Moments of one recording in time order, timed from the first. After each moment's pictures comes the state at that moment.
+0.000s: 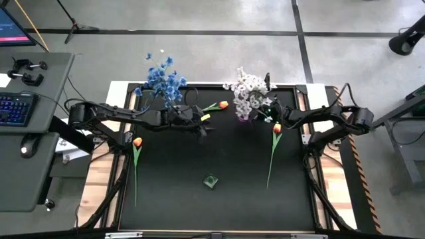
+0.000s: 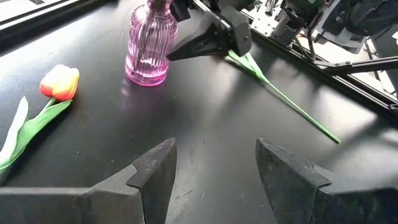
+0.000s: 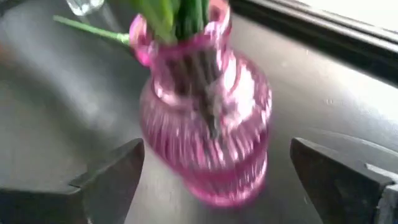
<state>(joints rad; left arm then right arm) 0.14 1.48 0.83 0.13 -0.06 -0.41 -0.51 1.41 0.42 0.38 0.04 0.26</state>
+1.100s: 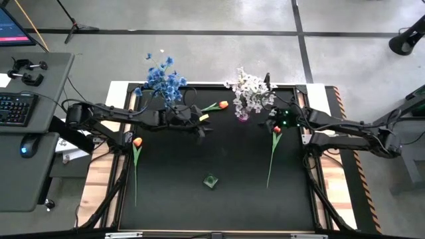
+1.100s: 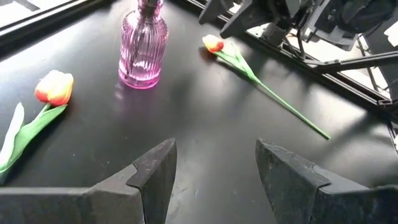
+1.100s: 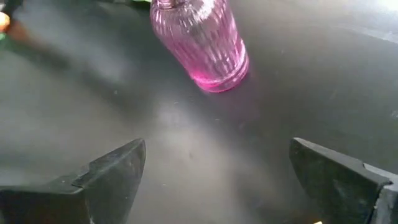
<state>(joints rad) 0.13 1.45 0.83 0.11 -0.05 -0.39 -0.51 0.86 0.42 -0.35 -0.06 0.50</state>
